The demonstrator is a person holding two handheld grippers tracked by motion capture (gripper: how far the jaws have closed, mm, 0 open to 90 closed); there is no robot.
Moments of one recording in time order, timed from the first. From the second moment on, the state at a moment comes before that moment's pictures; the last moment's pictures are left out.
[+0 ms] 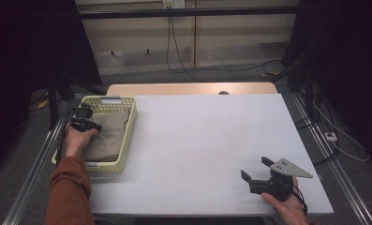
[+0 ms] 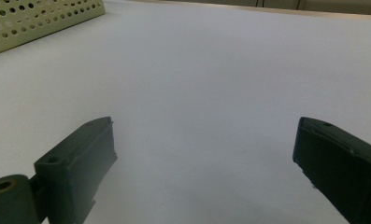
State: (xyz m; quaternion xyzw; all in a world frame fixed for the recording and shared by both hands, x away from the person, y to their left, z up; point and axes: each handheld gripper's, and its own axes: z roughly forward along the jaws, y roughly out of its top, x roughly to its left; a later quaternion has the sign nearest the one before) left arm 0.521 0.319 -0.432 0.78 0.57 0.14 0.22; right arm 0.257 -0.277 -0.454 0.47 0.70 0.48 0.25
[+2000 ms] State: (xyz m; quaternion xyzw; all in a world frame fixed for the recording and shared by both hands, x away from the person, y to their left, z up) left arm 0.466 0.323 -0.374 0.73 0.51 0.22 0.40; right arm 0.255 -0.277 -0.452 0.47 0.69 0.48 0.26
